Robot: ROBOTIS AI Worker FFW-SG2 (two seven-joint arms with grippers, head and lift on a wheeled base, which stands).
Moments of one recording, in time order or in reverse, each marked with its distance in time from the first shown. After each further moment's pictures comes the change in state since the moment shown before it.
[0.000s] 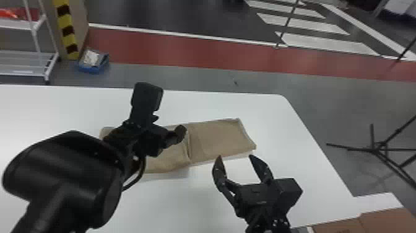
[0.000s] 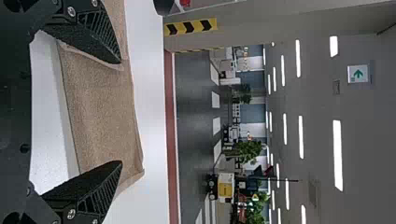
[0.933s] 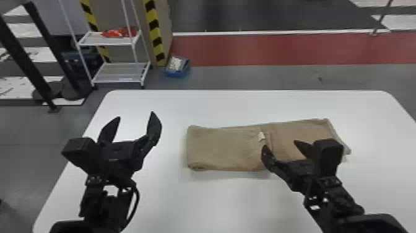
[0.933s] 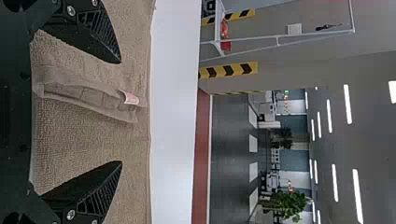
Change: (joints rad) left arm 0.457 0.038 0.475 -0.017 0.152 -0.965 -0.001; right arm -0.355 0.004 0.074 0.249 0.037 0.287 0.151
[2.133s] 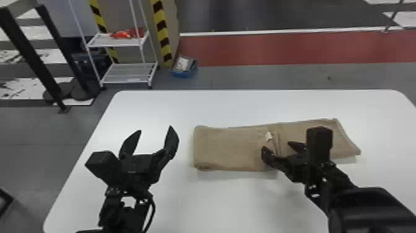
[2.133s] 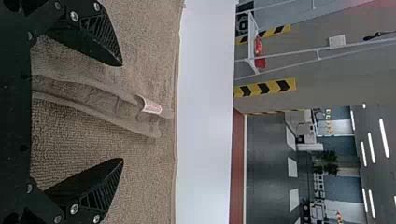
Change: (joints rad) left arm 0.012 0.005 -0.036 0.084 0.043 -0.038 -0.044; right arm -0.195 0.000 0.001 0.224 -0.002 0.127 0.104
